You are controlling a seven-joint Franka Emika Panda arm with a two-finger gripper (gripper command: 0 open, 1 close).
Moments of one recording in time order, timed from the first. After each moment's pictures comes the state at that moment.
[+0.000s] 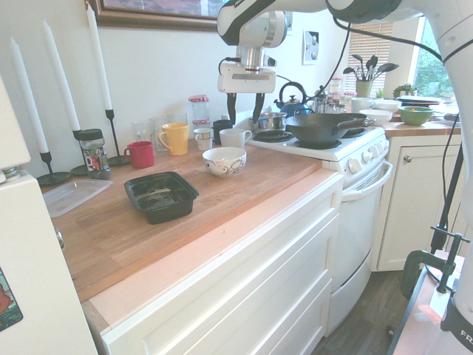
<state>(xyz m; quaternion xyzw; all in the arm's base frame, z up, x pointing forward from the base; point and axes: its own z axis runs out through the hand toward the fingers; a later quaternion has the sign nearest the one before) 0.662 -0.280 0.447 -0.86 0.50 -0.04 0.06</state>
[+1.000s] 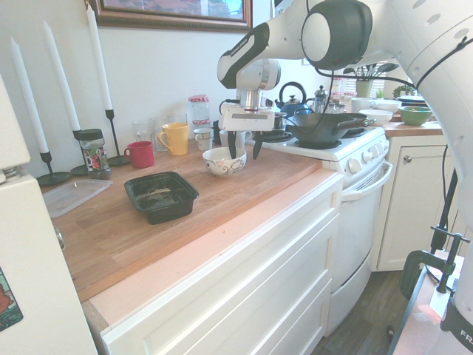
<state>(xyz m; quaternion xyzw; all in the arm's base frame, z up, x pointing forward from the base) 0.679 -0.299 0.345 -0.85 0.52 0.02 0.06</state>
